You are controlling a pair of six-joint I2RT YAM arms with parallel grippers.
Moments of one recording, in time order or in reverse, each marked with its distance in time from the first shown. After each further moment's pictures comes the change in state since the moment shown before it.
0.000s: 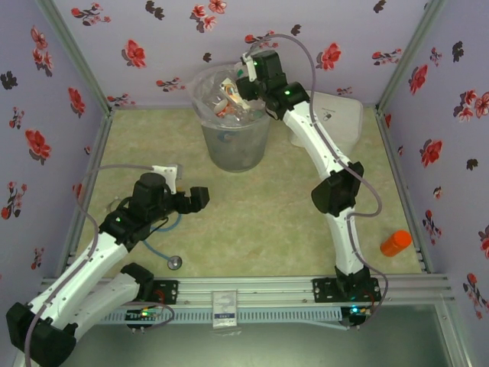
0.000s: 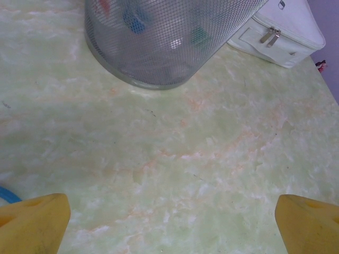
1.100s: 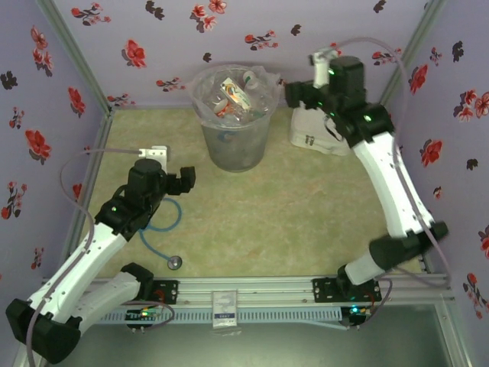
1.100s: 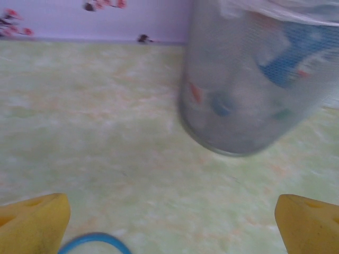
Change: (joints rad) left arm 0.051 0.078 0.148 -0.003 -0.370 0.201; right arm -0.177 -0.759 -0.662 0.019 -0.014 0.069
